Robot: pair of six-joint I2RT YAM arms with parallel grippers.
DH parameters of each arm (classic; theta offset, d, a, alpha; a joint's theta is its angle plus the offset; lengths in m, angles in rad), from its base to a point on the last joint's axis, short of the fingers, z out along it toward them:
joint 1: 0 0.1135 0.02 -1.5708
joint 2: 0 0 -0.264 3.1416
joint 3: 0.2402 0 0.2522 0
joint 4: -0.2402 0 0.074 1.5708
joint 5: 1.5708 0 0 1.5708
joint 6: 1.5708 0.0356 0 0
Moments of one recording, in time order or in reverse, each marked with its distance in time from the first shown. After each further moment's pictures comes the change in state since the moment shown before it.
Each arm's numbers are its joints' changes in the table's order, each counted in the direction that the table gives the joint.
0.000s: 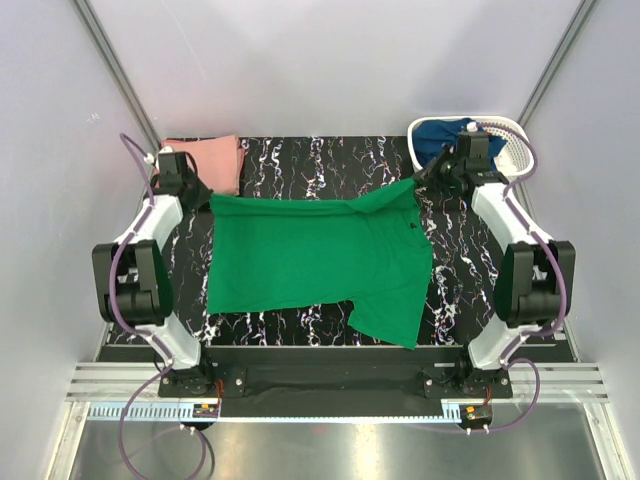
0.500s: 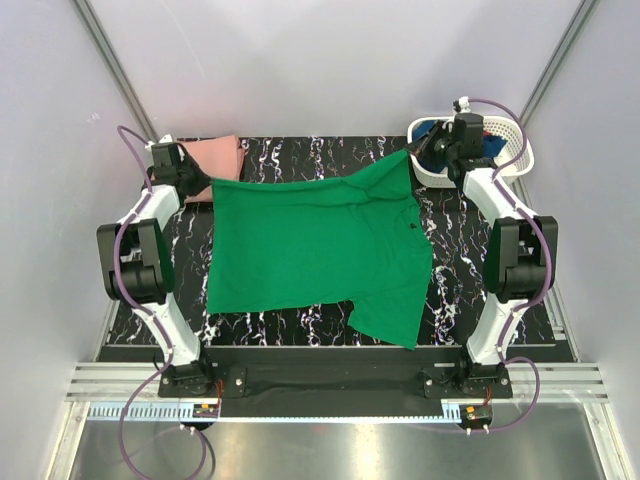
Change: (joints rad) left arm 0.055 0.189 0.161 0.127 0.201 0.039; right arm -0.002 0.225 0.209 0.251 -0.098 -0.068
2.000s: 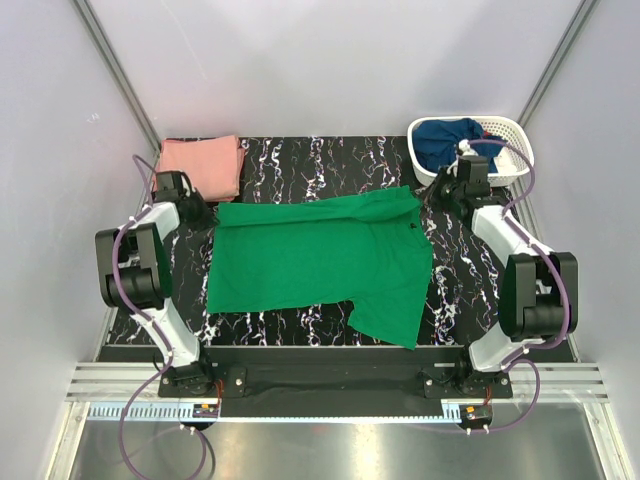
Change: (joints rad) left arm 0.034 -0.039 -0.193 -0.129 0.107 0.106; right arm -0.008 -0.292 -0.417 -0.060 0.117 -0.195
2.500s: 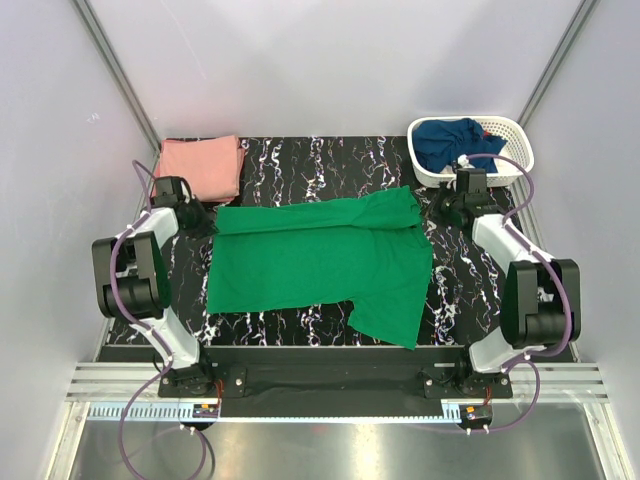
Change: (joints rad) left arm 0.000 -0.076 -0.074 -0.057 -0.025 0.016; right arm 0.000 -0.042 -0.095 -0.078 0.026 0.000
